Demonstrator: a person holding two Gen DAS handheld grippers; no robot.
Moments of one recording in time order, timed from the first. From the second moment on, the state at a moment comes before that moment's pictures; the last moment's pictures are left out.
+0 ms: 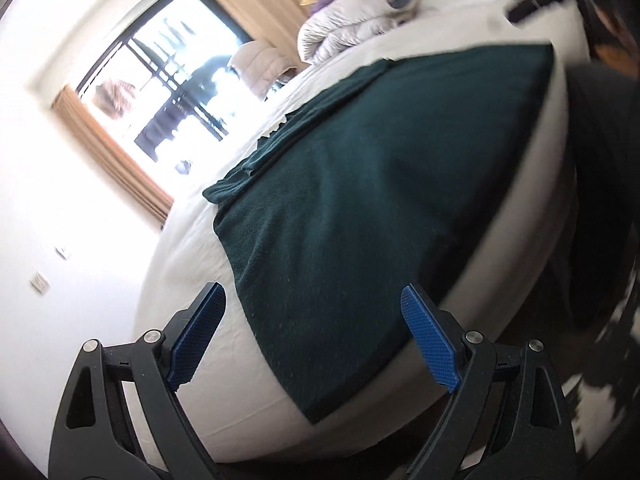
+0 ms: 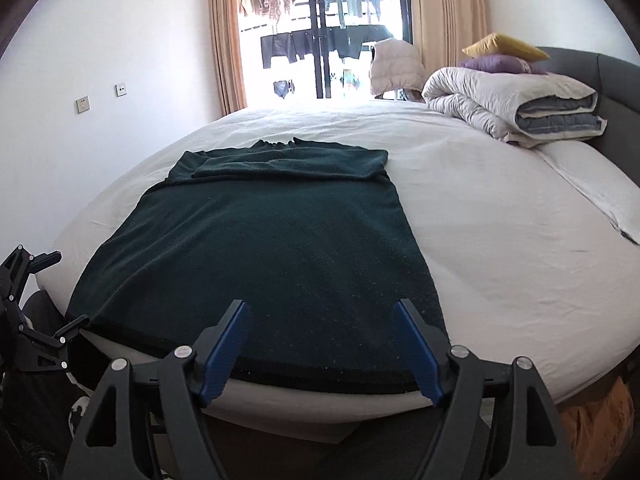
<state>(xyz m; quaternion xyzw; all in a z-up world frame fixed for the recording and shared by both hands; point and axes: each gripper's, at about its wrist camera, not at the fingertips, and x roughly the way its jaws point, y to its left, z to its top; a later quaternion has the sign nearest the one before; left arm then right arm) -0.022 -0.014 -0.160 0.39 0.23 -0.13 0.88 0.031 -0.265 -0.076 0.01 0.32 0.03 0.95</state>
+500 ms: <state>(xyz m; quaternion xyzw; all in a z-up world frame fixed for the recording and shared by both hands) -0.060 -0.026 -0.216 0.53 0.17 -0.10 0.82 0.036 -0.243 -0.080 0.01 0.32 0.04 0.95</state>
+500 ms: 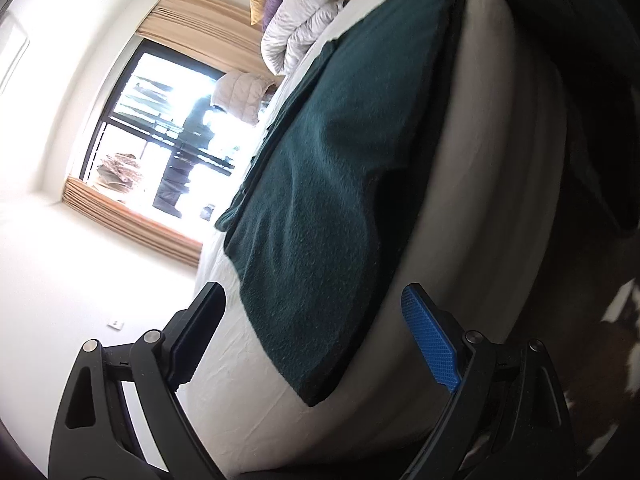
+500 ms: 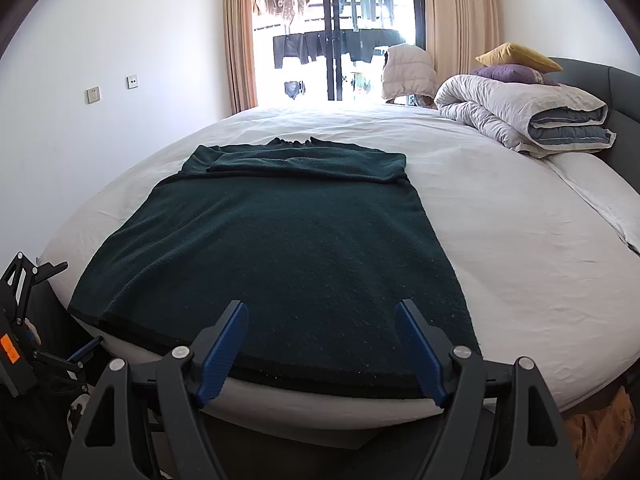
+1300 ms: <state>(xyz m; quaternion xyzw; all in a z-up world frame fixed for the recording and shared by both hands) -0.041 -0.004 -0.192 0.49 0.19 -0.11 0.85 0.022 -0.219 -0.080 -0.15 0.31 0.03 0.94</state>
